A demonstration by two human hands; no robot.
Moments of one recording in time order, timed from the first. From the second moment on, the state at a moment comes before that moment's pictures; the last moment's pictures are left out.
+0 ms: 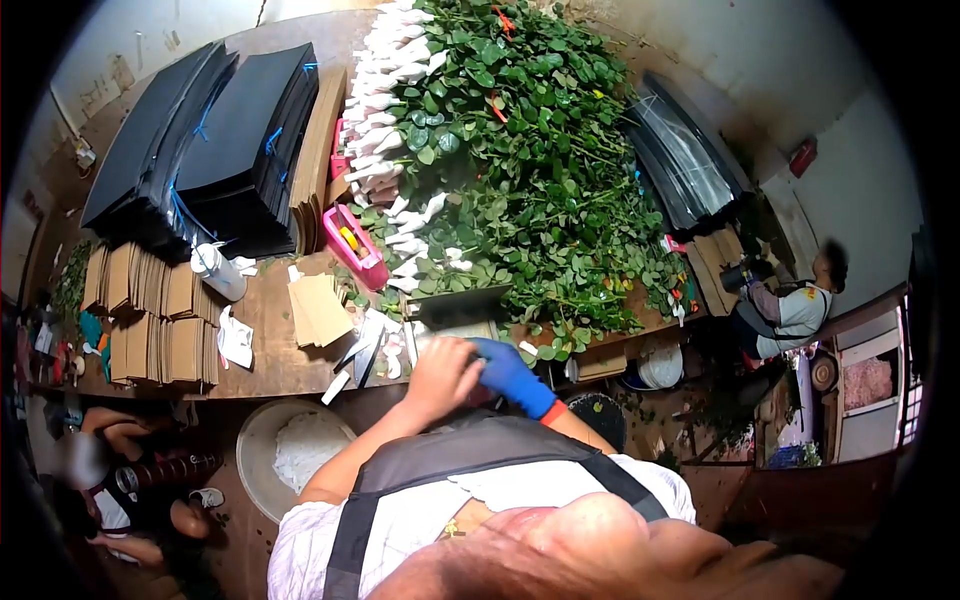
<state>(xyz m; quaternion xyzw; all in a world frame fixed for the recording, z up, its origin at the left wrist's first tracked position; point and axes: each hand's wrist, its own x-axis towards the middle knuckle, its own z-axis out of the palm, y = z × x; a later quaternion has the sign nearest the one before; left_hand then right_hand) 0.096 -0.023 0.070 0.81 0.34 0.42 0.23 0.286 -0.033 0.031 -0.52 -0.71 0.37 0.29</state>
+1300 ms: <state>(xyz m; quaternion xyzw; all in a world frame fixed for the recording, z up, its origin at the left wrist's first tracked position) 0.150 -0.023 0.053 0.78 0.58 0.18 0.14 0.493 0.081 -0.058 -0.61 -0.78 0.06 0.14</state>
